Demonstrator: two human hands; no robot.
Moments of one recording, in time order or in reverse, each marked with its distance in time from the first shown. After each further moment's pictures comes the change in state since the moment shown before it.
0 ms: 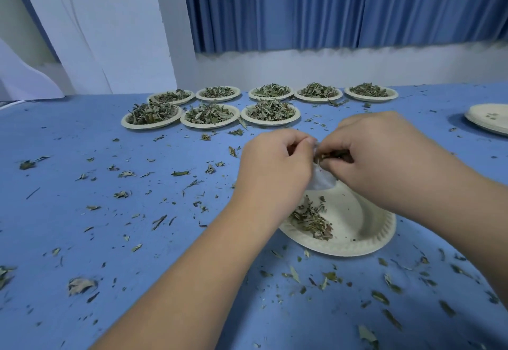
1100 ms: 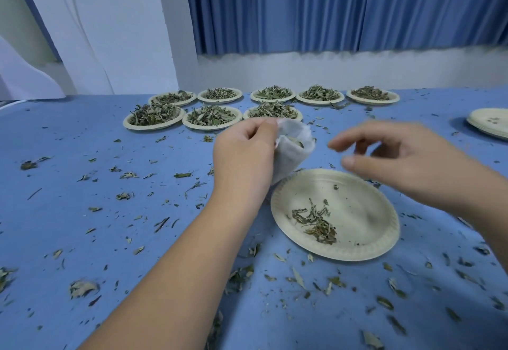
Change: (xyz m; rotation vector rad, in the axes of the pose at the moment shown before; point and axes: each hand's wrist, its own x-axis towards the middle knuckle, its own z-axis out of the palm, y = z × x) left_hand 0.011 -0.007 -0.020 -0.367 0.210 -0.230; right_hand -0.008 0.038 0.007 0.581 0.013 0.047
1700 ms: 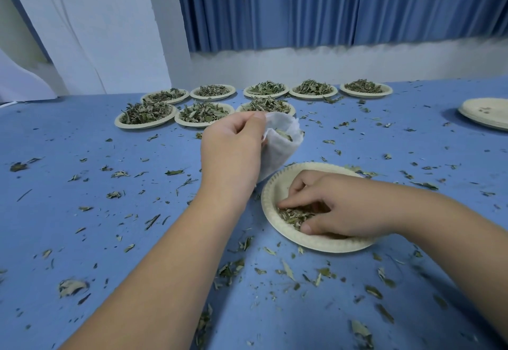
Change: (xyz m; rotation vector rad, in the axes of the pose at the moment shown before) left_hand 0.001 -0.003 0.001 0.018 -0.010 0.035; right_hand 0.008 0.019 0.052 -0.307 -0.623 -0.025
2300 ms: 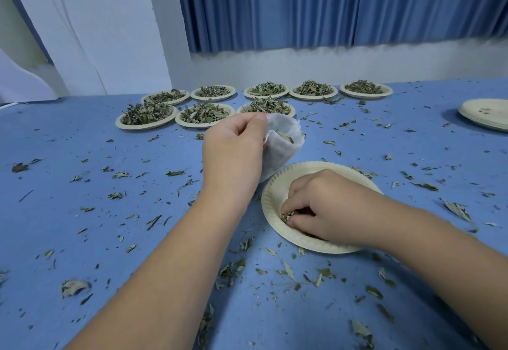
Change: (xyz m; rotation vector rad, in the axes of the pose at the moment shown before) left_hand 0.001 -0.001 0.000 -0.005 -0.006 0.020; right_hand 0.001 -0.022 0.011 -0.174 0.253 -0.082
